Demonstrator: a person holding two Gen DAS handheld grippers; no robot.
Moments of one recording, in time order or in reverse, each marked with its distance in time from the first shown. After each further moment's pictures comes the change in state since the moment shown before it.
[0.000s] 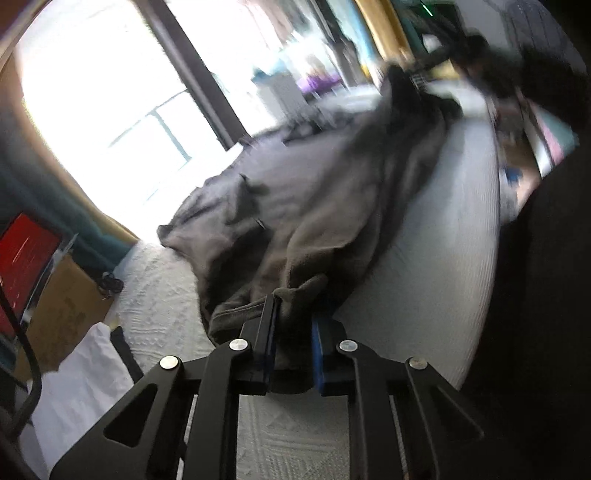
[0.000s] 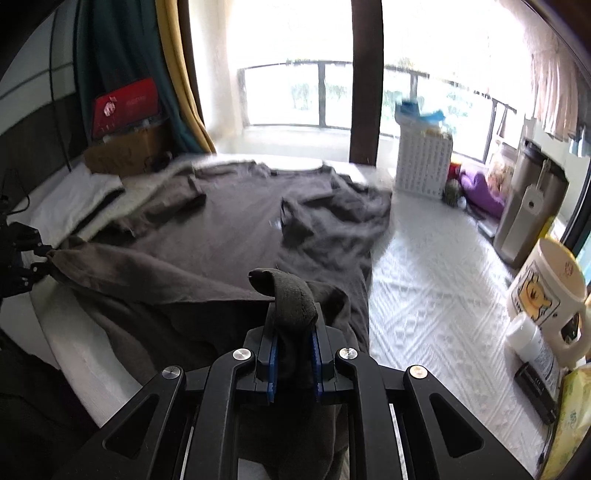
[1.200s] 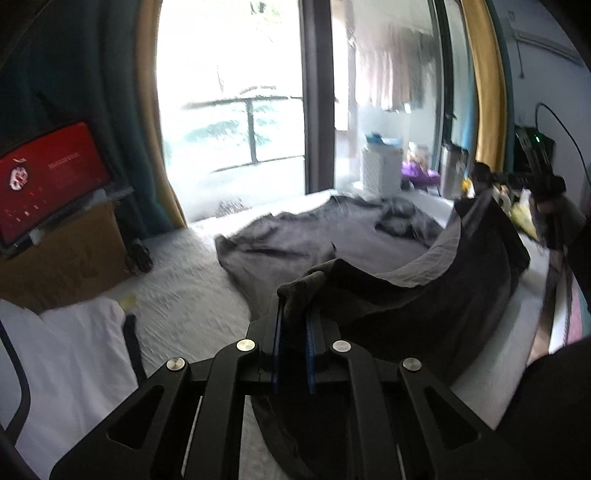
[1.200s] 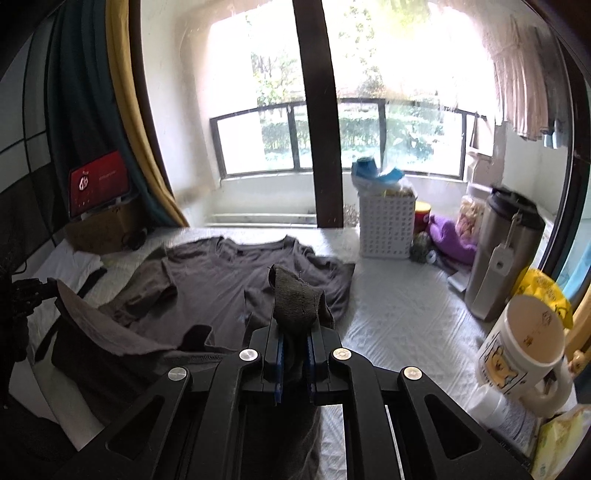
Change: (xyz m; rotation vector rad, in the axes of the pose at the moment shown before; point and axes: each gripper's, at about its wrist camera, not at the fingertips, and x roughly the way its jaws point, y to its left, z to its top) left arm 0.003 0.086 0.032 -0.481 -0.152 0.071; right arm -0.014 -0.053 0.067 0.118 -0.160 -0.038
